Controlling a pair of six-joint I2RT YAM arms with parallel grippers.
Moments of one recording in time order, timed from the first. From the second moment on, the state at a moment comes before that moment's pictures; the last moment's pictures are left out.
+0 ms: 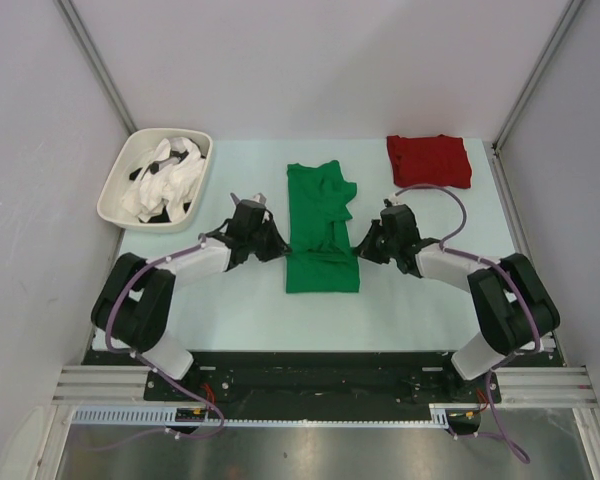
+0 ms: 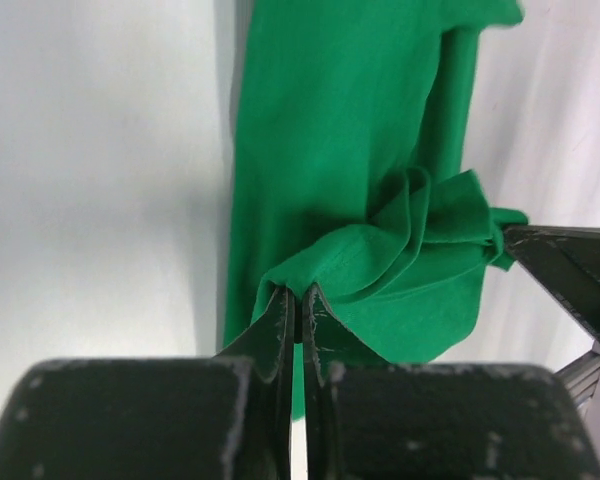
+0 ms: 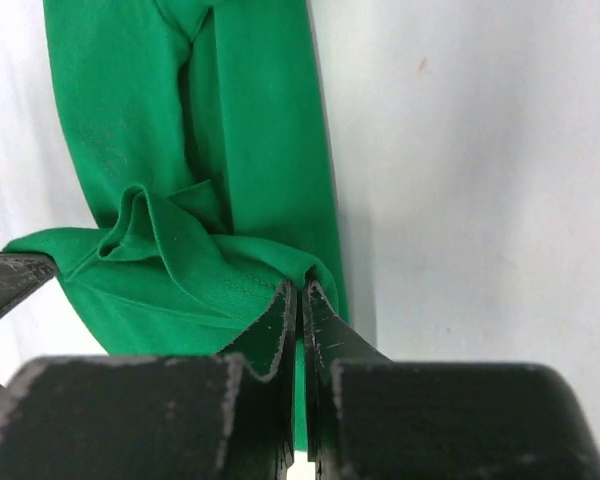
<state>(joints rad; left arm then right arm) -0.48 1.56 0.83 -0.06 0.14 -0.81 0.44 1.56 0.77 0.06 -0.12 0.74</state>
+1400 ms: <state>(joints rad) -0.41 1.49 0.55 0.22 0.31 -0.86 0.46 1.40 0.60 0.02 -0.09 0.68</state>
